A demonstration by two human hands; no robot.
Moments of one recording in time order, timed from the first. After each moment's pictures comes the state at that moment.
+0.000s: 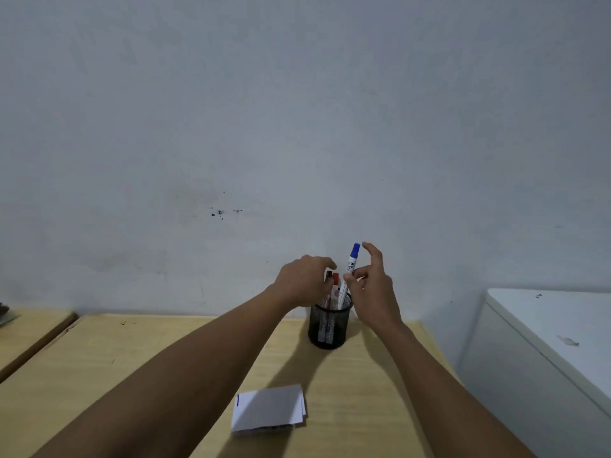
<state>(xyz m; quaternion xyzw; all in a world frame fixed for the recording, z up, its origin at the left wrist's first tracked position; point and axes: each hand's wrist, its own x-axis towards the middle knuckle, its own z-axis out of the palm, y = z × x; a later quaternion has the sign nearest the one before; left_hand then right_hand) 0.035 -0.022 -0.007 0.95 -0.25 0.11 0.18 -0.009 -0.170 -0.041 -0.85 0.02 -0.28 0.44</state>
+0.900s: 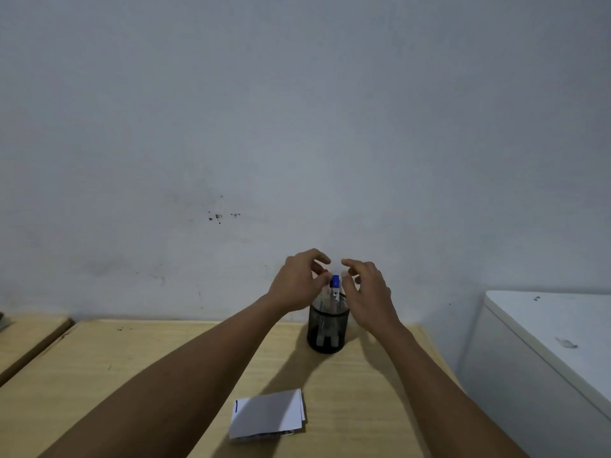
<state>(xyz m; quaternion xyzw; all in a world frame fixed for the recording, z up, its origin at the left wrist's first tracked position) 0.034 -0.015 -0.012 0.87 -0.23 0.13 0.42 -0.007 -0.168 -0.040 -0.89 0.01 -0.26 0.37</state>
